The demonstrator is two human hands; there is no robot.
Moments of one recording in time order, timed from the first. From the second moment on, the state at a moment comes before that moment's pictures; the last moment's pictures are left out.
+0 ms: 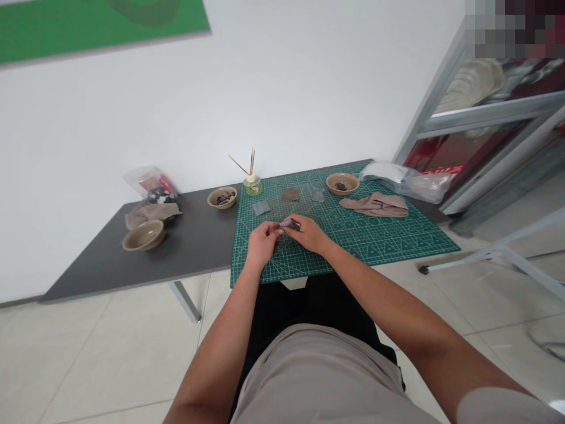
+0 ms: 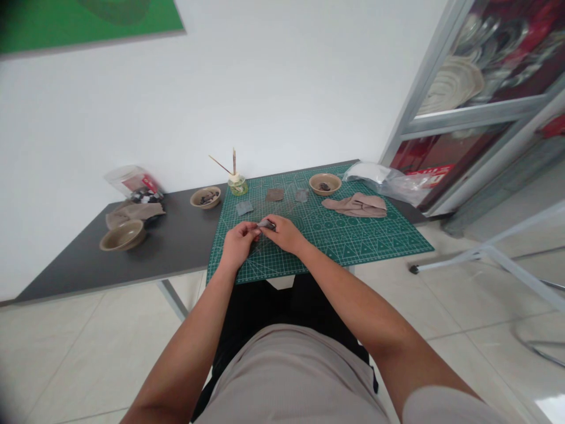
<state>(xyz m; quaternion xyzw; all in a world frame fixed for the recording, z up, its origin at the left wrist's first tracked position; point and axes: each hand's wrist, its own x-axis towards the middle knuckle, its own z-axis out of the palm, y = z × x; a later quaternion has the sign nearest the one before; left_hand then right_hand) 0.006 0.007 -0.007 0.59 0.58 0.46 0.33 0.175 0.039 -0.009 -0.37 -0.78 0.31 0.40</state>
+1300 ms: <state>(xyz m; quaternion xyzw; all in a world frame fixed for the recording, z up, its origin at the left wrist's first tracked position) 0.005 0.009 -0.013 0.54 0.54 0.51 0.39 0.176 0.039 -0.007 -0.37 -0.77 0.30 0.42</state>
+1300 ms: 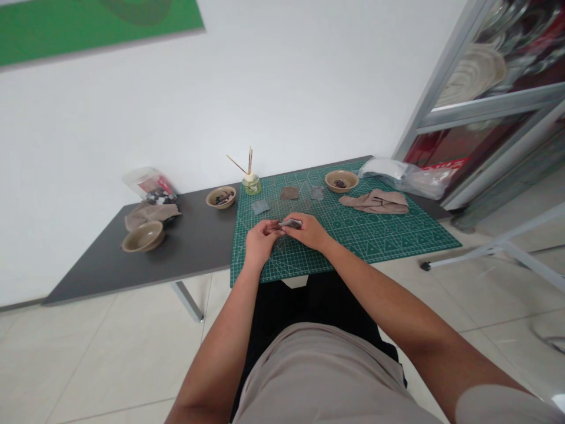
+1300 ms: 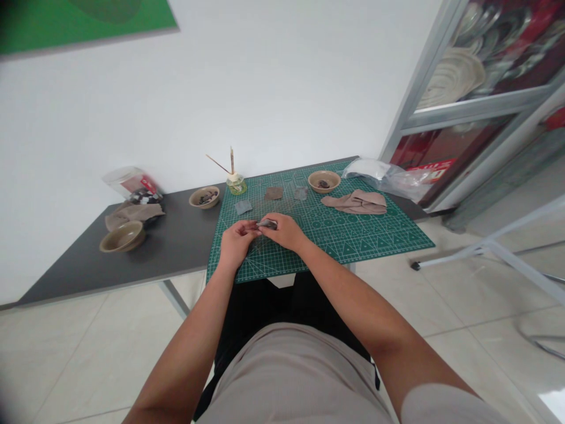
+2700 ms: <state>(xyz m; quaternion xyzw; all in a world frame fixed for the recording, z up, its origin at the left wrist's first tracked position) 0.007 0.006 -0.007 0.55 0.55 0.49 0.39 0.176 0.039 -0.011 -0.36 -0.79 0.29 0.40</state>
